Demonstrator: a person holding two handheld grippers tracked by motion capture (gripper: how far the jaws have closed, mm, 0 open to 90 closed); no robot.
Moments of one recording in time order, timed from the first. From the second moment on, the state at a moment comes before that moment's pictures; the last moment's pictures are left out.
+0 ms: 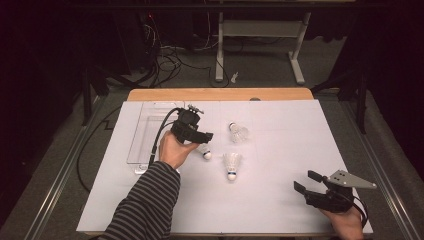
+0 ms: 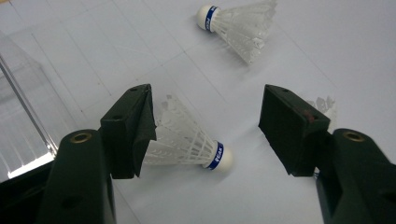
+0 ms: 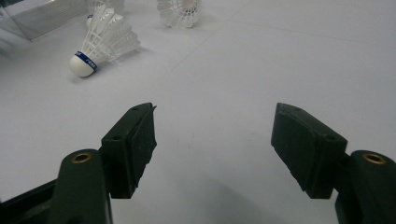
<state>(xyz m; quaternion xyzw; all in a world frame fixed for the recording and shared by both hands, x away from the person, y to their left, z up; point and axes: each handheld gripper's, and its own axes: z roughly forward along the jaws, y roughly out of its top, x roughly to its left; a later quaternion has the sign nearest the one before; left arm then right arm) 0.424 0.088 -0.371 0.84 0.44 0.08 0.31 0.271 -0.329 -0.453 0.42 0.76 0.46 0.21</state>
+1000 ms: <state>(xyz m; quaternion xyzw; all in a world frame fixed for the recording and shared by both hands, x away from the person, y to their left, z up) 0.450 0.092 -0.390 0.85 0.47 0.05 0.25 0.271 -0.329 -0.453 0.42 0.75 0.46 0.20</state>
